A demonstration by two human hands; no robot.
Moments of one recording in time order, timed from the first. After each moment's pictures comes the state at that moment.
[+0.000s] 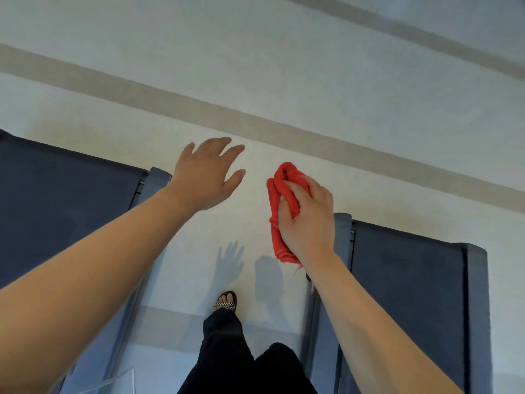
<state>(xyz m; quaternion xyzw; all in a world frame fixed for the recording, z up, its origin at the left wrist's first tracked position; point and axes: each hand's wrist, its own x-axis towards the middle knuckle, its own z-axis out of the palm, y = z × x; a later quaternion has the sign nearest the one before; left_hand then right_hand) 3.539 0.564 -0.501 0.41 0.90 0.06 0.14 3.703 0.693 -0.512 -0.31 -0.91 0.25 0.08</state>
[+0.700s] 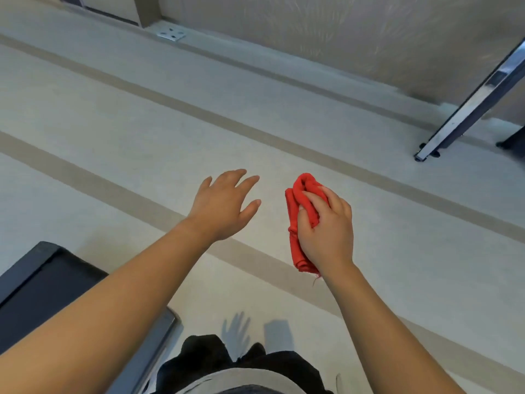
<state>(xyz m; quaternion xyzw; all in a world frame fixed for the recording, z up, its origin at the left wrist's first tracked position) 3.293 0.725 -0.262 0.31 0.95 0.07 0.03 3.396 0.898 -0.280 -0.19 -0.92 0.27 0.19</state>
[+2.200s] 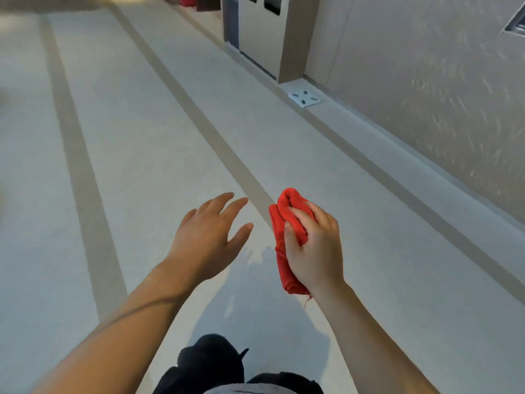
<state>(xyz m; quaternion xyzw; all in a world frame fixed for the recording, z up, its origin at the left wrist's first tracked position) 2.281 0.731 -0.234 -0.01 0.99 0.14 -0.01 2.242 0.916 -0.268 0.14 -0.92 0.33 0.12</state>
